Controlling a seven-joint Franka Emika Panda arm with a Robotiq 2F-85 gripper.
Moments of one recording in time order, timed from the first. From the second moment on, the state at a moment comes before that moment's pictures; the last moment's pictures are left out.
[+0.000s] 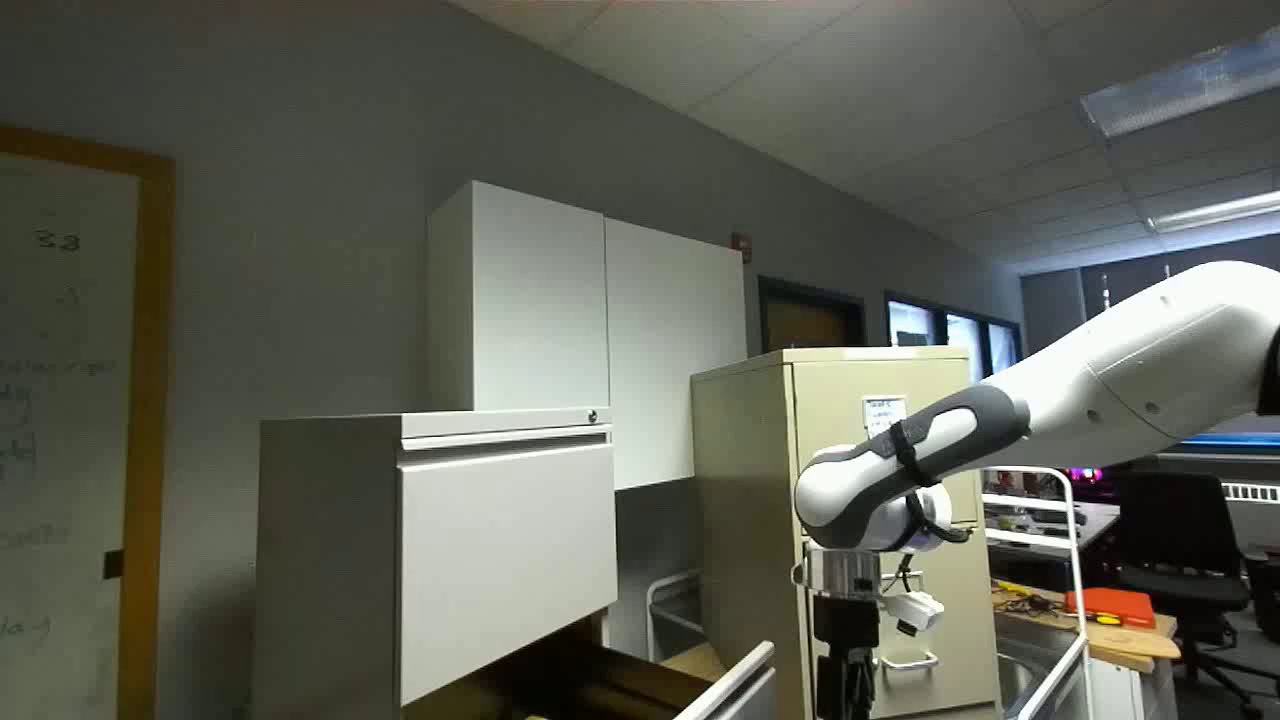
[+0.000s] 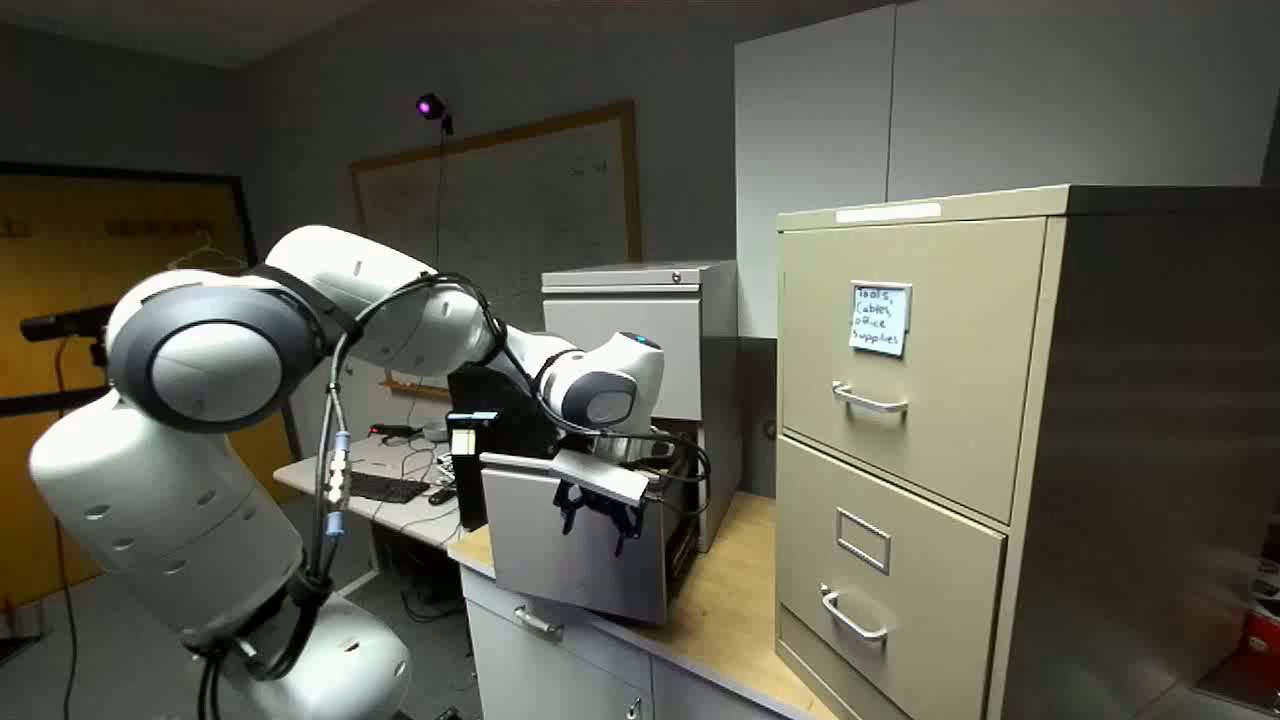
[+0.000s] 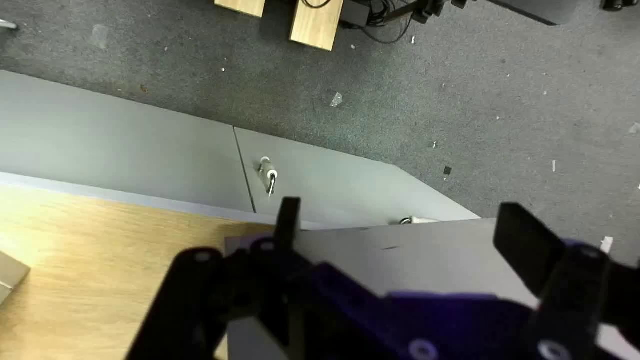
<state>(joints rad) 0.03 -0.33 -0.28 -2.43 0.13 1.94 -0.55</state>
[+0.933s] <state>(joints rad) 0.02 -0.33 -0.27 -2.43 0.13 1.94 -0.55</state>
